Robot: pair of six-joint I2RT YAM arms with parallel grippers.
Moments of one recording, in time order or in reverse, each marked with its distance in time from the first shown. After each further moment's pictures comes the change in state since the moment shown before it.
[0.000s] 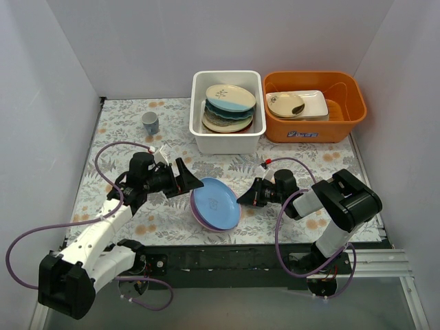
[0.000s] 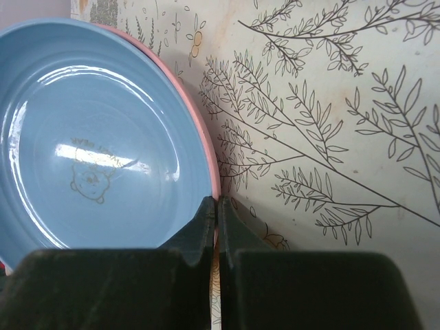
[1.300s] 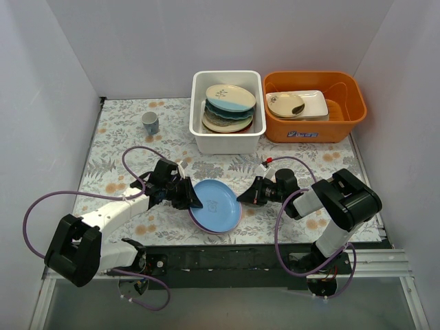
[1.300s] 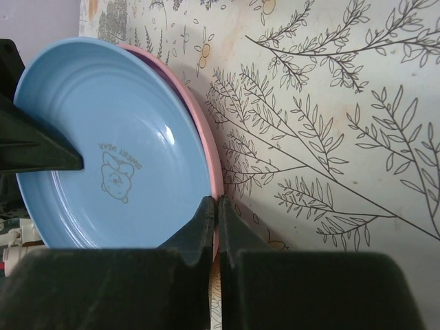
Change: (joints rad) left arm -0.166 0.261 -0.025 -0.048 -0.132 0.011; right arm -0.009 0.006 0.000 0.039 -0.009 0.002
